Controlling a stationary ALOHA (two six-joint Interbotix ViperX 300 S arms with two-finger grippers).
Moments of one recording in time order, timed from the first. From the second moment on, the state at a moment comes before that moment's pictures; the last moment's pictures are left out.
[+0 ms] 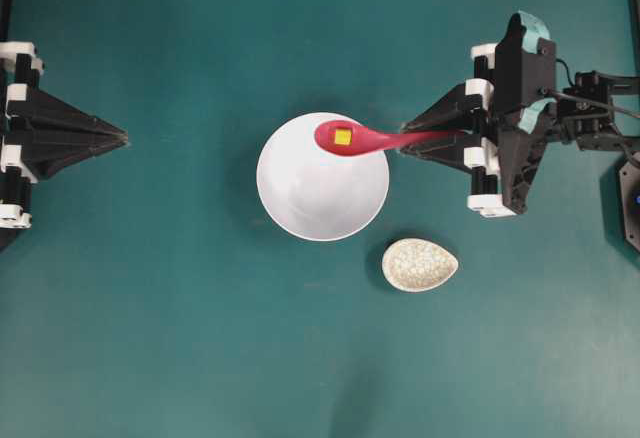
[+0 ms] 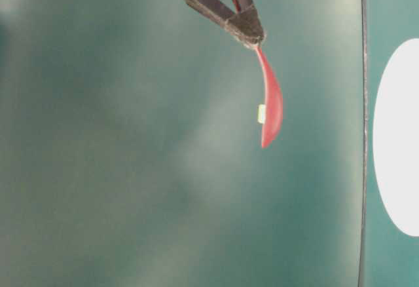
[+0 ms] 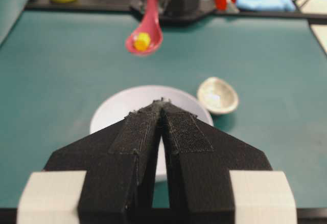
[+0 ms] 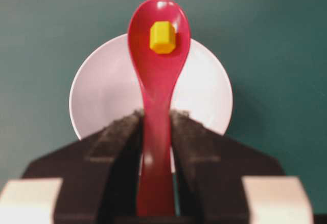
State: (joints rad) left arm 0.03 -0.97 1.18 0.01 -0.15 -0.02; right arm -0.09 -0.42 0.85 0.10 0.03 -0.06
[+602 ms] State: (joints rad) left arm 0.03 -0.97 1.18 0.01 -0.15 -0.02; right arm -0.09 -0.41 0.85 0.10 0.02 -0.06
